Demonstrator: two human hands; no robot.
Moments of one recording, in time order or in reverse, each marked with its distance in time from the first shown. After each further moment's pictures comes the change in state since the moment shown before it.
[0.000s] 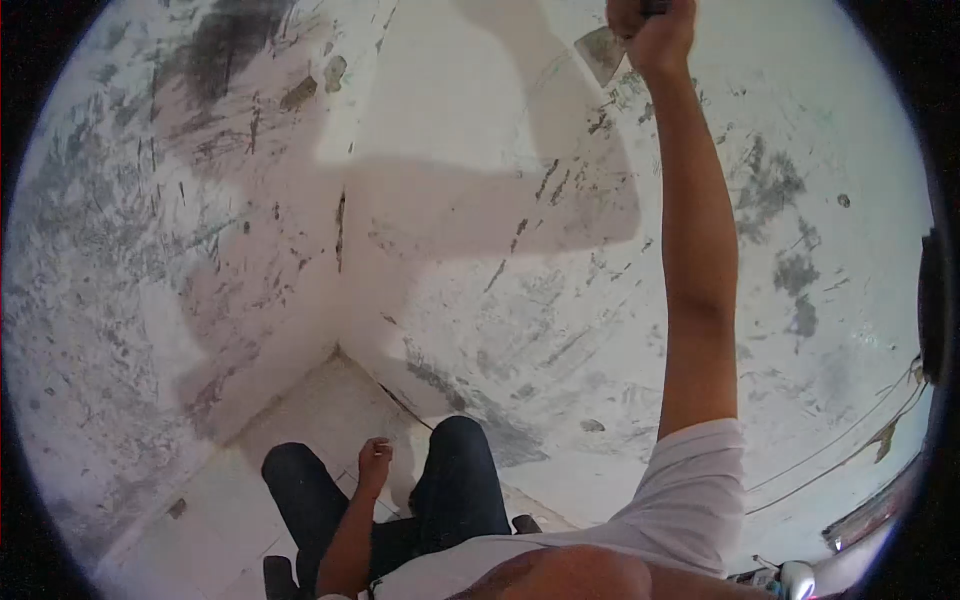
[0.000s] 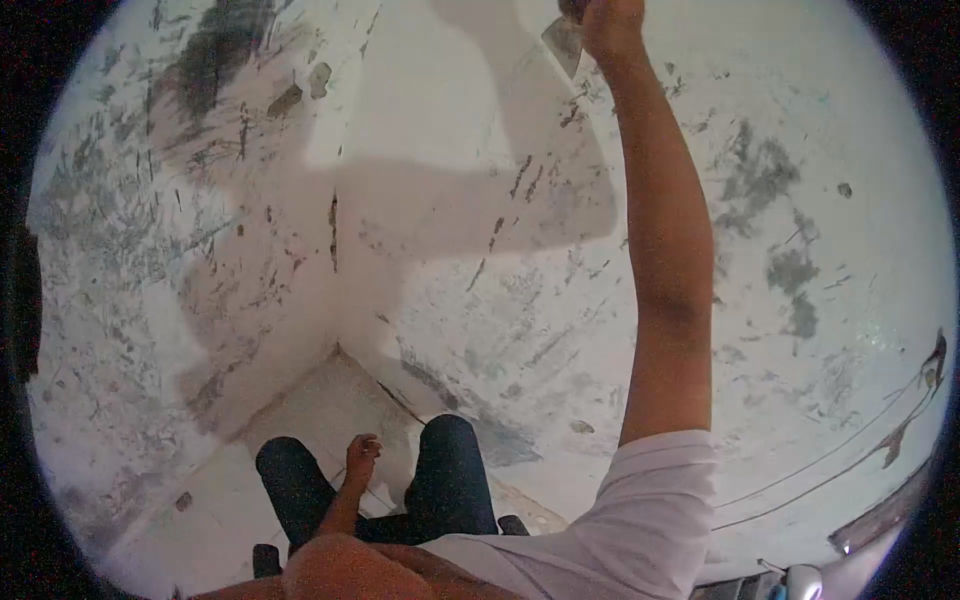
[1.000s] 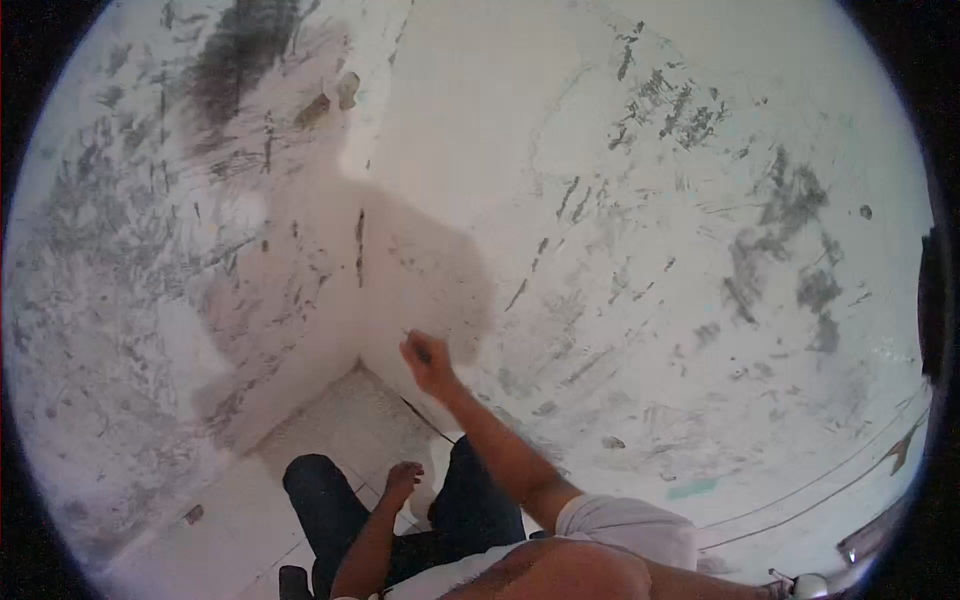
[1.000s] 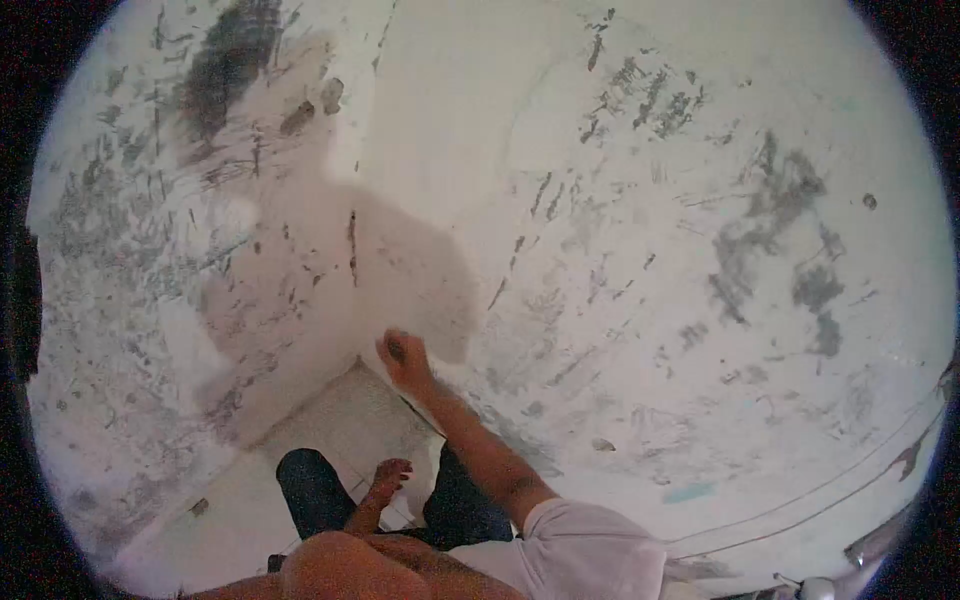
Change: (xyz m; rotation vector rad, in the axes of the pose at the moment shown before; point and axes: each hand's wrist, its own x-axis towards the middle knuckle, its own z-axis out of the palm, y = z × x) left_hand 0.000 -0.018 0.009 0.130 -0.217 -0.308; right_hand -0.430 0.110 0.267 -0.222 0.044 0.712
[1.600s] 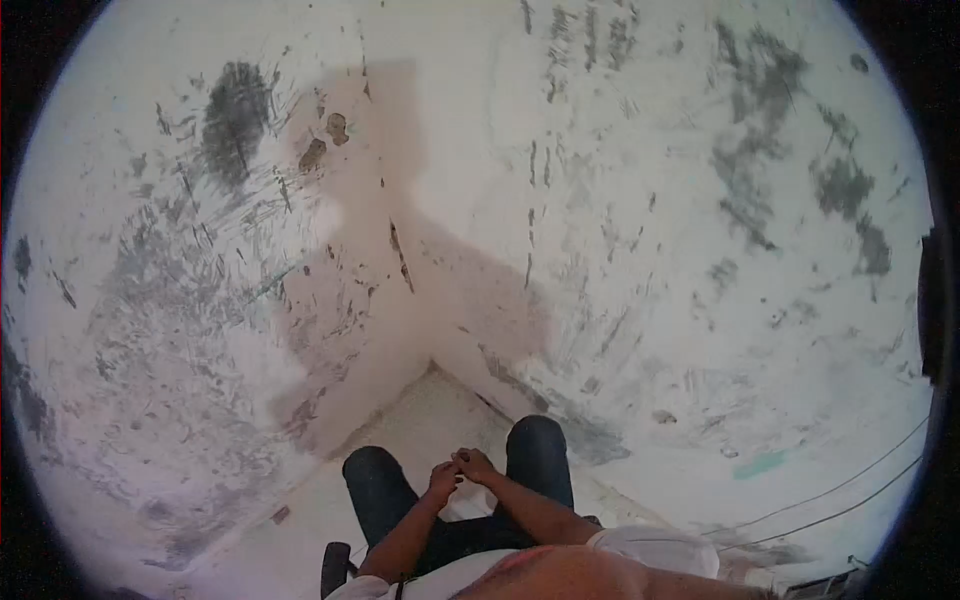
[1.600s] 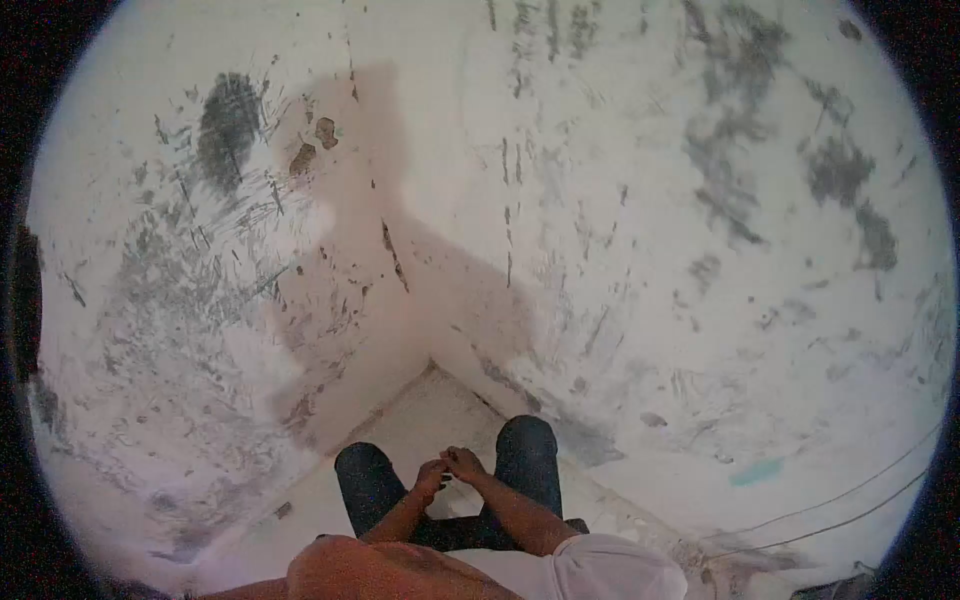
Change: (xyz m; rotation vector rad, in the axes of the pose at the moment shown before) left_hand -0.032 0.001 -0.001 0.009 0.171 -0.213; right_hand -0.268 0.123 0.076 0.131 -0.484 0.679
